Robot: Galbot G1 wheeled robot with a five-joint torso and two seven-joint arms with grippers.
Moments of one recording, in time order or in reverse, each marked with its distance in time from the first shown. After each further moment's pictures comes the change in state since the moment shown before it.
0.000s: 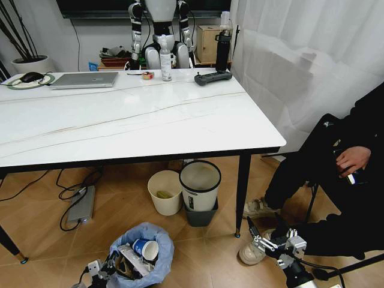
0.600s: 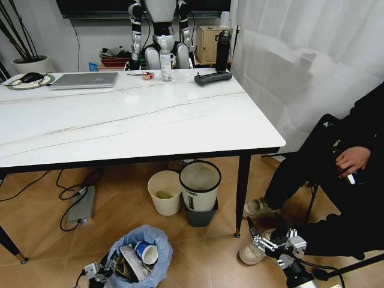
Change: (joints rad) left arm 0.060 0.017 -0.027 -0.040 -0.016 -0.018 0.016; right arm 0.000 0.000 0.000 0.000 0.000 0.000 0.000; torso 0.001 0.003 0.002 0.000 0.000
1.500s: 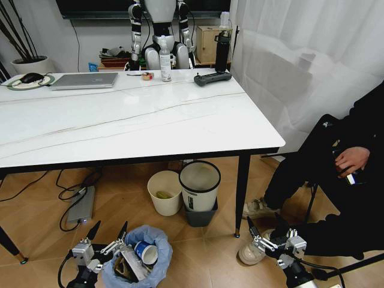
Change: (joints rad) left arm 0.364 -0.008 -0.074 -0.757 0.152 -0.093 -0.008; right arm 0.000 0.000 0.000 0.000 0.000 0.000 0.000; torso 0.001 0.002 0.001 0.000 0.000
